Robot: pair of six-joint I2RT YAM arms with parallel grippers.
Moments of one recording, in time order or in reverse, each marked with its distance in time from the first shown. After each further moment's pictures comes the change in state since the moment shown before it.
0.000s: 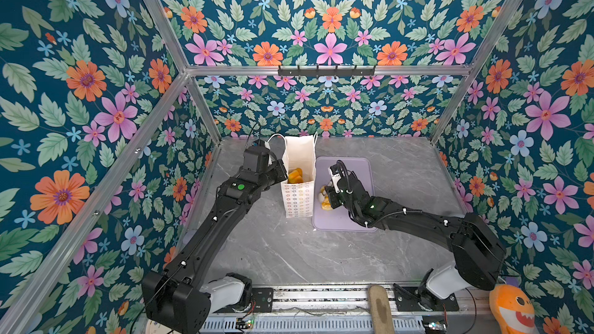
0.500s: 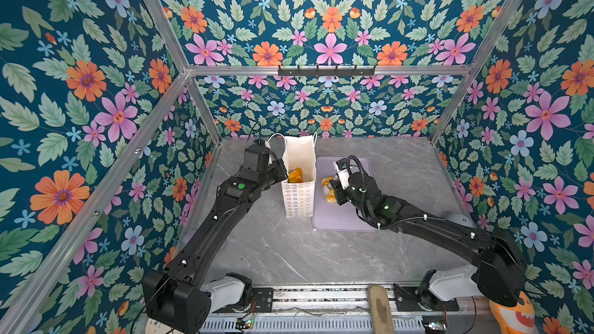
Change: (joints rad) left arm 0.000 0.007 0.006 0.000 0.001 0.000; right arm 0.000 -0.202 0.027 -0.068 0.011 -0.133
